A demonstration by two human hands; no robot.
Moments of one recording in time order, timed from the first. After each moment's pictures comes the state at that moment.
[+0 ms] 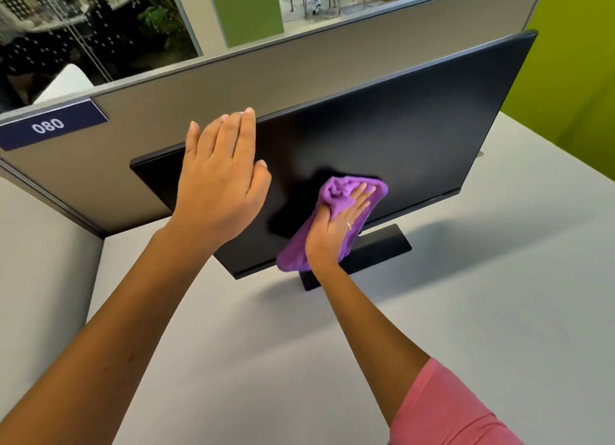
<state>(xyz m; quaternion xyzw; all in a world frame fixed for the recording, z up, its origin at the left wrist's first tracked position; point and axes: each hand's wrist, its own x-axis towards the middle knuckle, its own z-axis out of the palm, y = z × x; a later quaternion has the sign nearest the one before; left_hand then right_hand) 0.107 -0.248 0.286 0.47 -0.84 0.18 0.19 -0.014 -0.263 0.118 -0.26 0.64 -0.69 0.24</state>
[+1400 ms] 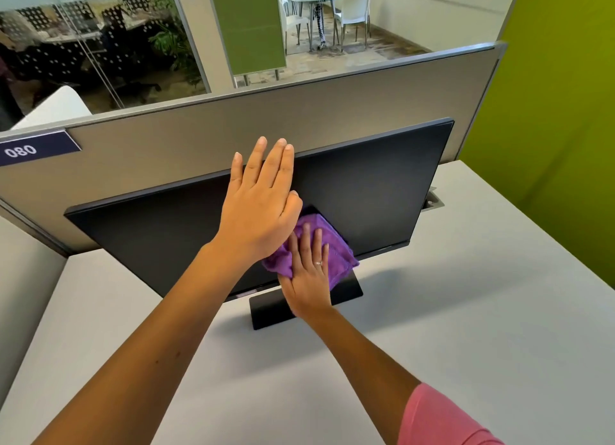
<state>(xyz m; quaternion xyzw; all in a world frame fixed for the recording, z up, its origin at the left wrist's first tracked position) -0.028 -0.250 0.292 0.48 -0.85 0.08 0.18 -0.106 -0.237 0.079 -0.66 0.66 -0.36 0.01</state>
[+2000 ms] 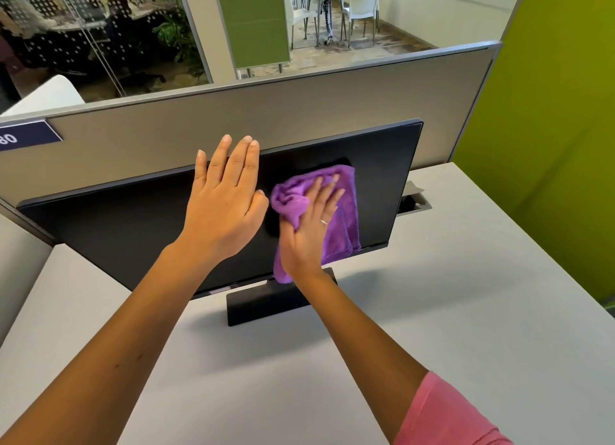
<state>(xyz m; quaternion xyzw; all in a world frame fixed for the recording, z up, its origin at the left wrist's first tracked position) -0.046 -0.246 0.289 0.52 -0.83 0.11 0.17 -0.158 -0.261 0.169 -0.51 0.62 -0.58 0.12</state>
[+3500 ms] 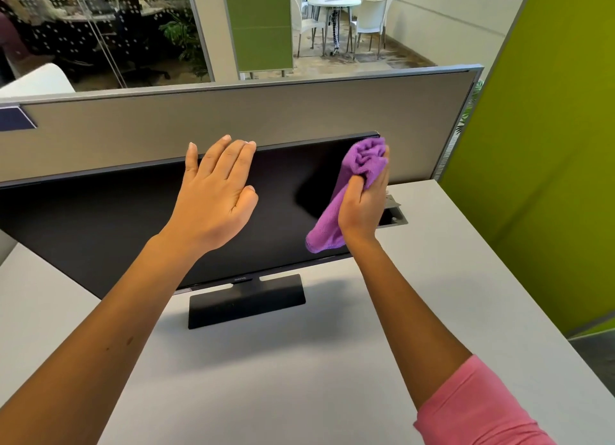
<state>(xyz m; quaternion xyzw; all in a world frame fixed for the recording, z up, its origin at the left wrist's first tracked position) -0.104 -0.247 0.289 0.52 -0.83 0.10 0.20 -0.326 -0.283 0.206 -0.44 0.59 -0.66 0.10</state>
